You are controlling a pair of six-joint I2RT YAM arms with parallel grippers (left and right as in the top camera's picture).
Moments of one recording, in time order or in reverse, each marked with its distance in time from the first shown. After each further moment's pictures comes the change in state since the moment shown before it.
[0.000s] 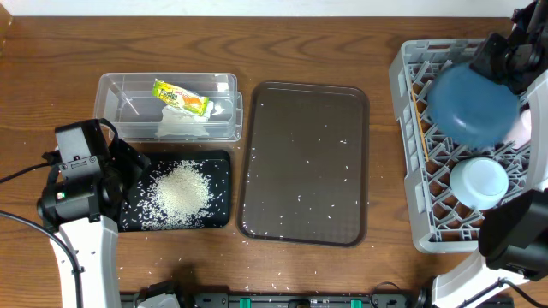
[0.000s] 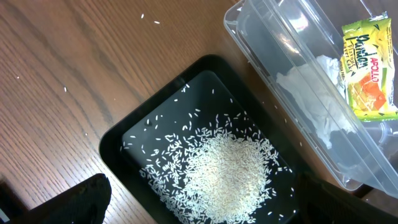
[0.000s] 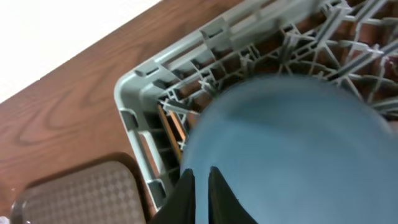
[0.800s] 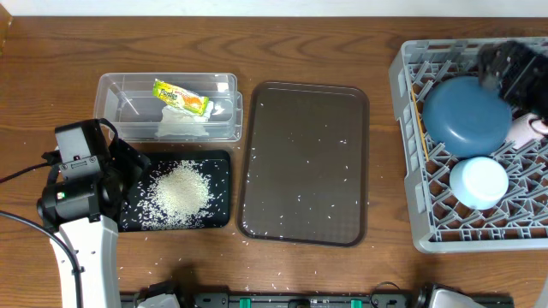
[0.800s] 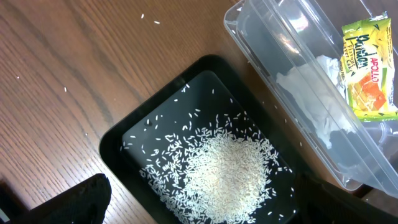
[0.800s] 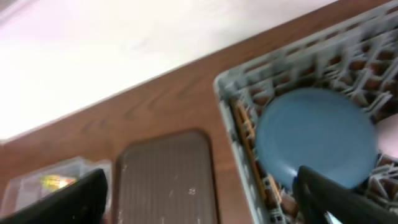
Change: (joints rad) left arm 0.000 0.000 0.000 0.000 0.000 0.000; right arm 0.000 -0.503 -0.002 -0.243 -0.197 -0.013
